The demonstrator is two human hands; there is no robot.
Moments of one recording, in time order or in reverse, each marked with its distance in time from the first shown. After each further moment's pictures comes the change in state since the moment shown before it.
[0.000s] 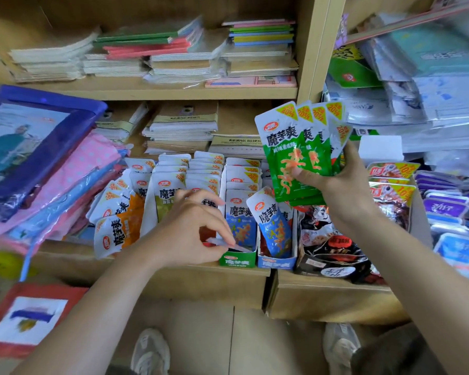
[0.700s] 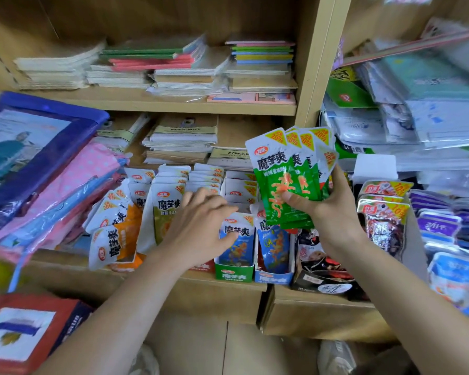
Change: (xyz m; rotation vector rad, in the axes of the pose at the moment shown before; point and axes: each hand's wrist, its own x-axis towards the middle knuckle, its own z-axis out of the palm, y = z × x) left_hand 0.028 0.002 0.017 0.410 0.102 -0.143; right_hand -0.013 0.003 0.011 0.020 -0.029 -0.009
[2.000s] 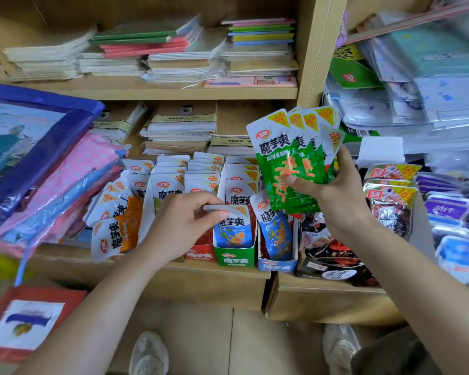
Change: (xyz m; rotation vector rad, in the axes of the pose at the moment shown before) left_hand -0.022 -0.009 -0.020 -0.748 0.055 -0.190; right_hand 0.004 -0.004 -0.002 -0.016 -0.003 0.006
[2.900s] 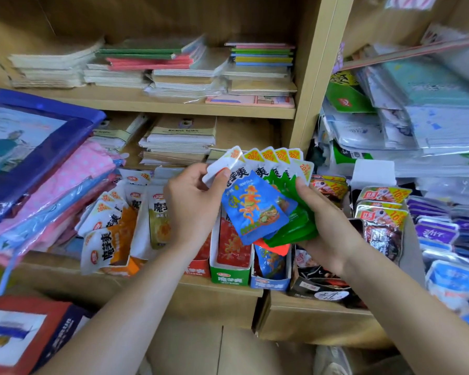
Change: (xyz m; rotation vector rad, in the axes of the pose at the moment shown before) left_hand 0.052 0.032 0.030 -0.153 0.677 -0.007; right_hand -0.010 -0.008 0.007 0.380 -0.223 0.461
